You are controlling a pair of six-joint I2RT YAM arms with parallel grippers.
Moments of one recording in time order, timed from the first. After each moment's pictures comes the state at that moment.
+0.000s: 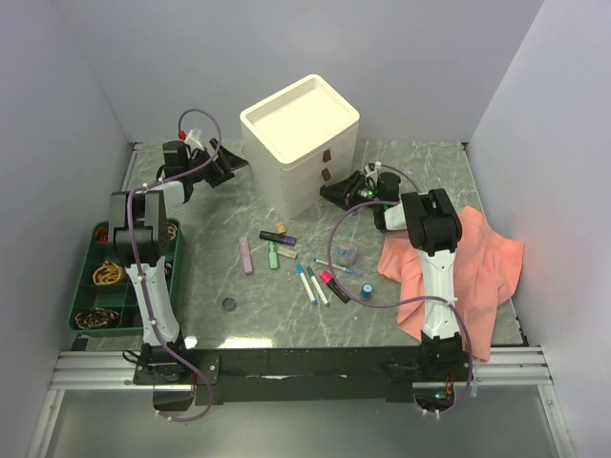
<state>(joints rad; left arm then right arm) 0.04 2.16 1.41 0.35 0.74 -0.73 0.17 2.40 1.27 0.94 -0.79 1.28</state>
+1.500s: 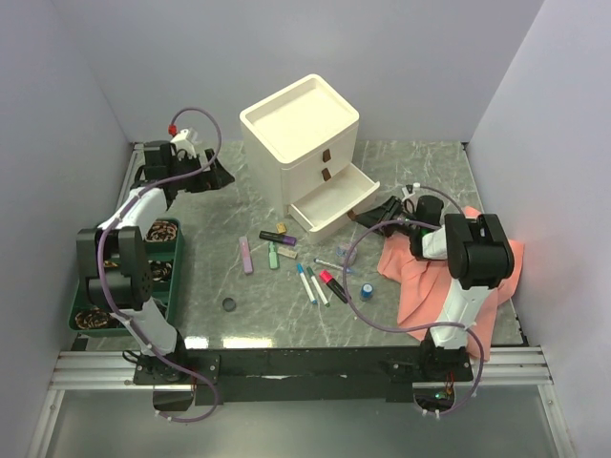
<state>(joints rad) 0.05 1.72 1.22 -0.06 0.58 -0.23 -0.01 1.90 0.68 0.88 -0.85 1.04</state>
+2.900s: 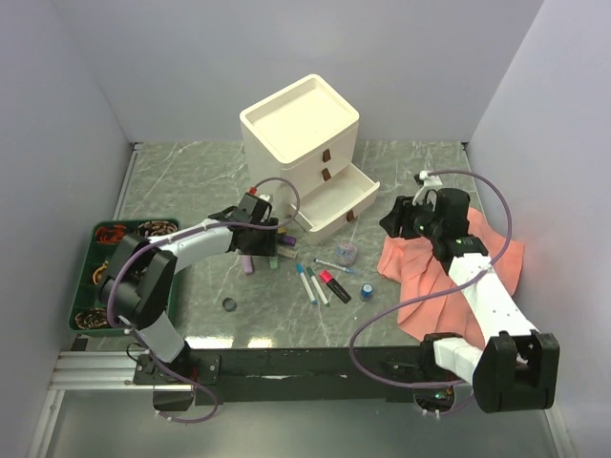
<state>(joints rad) -0.53 1.64 0.98 -0.34 0.00 -0.44 0.03 1.10 0.75 -0.19 -0.43 0.12</state>
